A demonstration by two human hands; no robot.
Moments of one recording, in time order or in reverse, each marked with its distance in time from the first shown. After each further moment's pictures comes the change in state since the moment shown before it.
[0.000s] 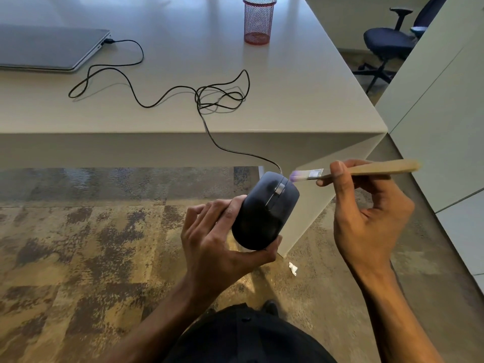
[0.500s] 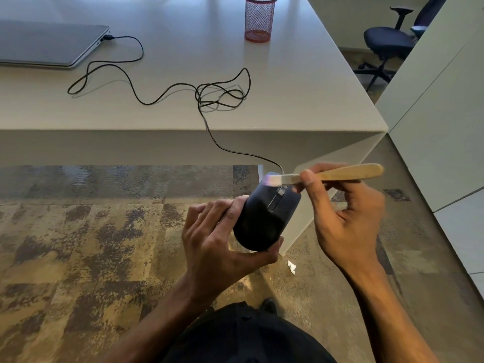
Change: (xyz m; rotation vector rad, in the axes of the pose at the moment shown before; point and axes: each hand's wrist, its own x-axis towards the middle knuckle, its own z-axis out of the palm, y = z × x) left_hand -0.001 0.000 -0.001 0.012 -0.001 0.039; right_hand -0.004 -0.008 0.013 0.022 -0.182 -0.048
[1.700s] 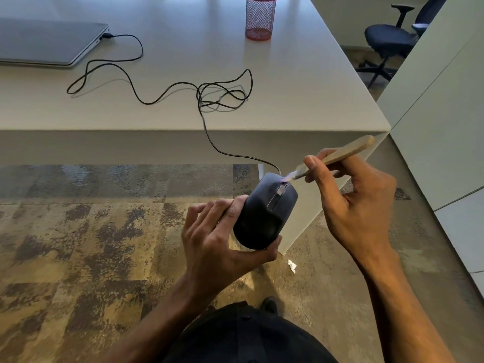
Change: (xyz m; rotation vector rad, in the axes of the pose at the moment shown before) left_hand 0.001 -0.005 -0.001 0.029 -0.038 -0.007; right_hand 0.019 0.003 -0.006 -0.162 -0.043 -0.012
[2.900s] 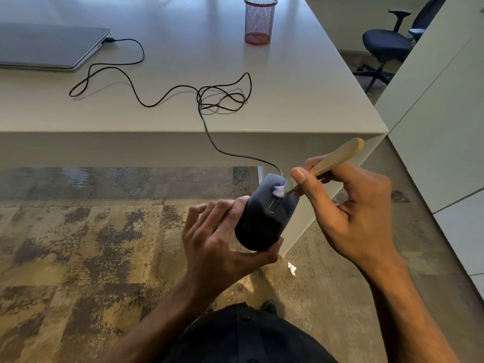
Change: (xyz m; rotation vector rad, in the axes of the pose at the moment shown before) left_hand 0.001 0.003 0.000 0.000 0.033 0.027; right_hand 0.000 -0.021 -0.009 0.057 -0.129 -0.104
